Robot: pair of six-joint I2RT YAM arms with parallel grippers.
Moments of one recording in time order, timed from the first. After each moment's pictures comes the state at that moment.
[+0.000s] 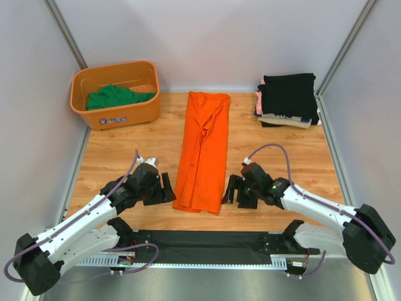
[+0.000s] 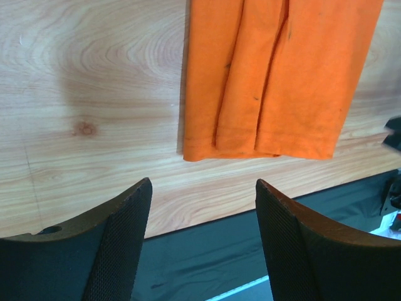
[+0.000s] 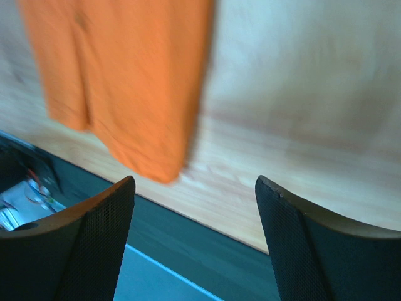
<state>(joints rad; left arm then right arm) -0.70 0.81 0.57 -0.70 -0.02 -0.81 0.73 1.13 0.56 -0.40 -0.18 0.90</state>
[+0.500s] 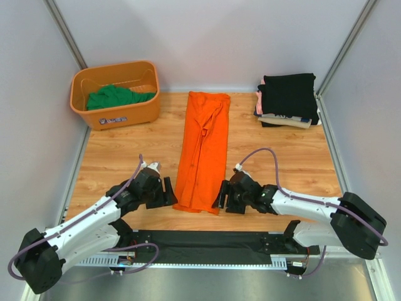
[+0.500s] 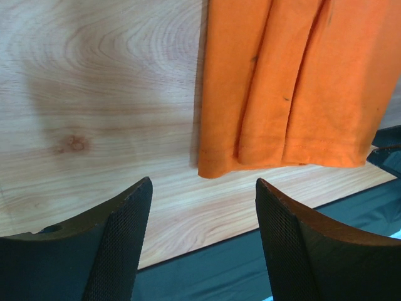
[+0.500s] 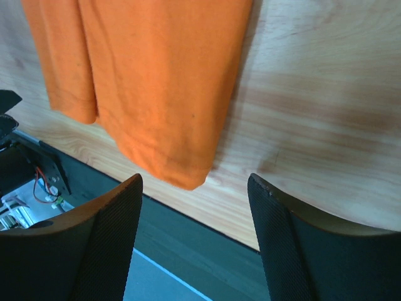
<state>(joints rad) -0.69 0.84 0.42 -0.52 0.03 -0.80 0.94 1.24 0.47 -0.15 -0.08 1.13</state>
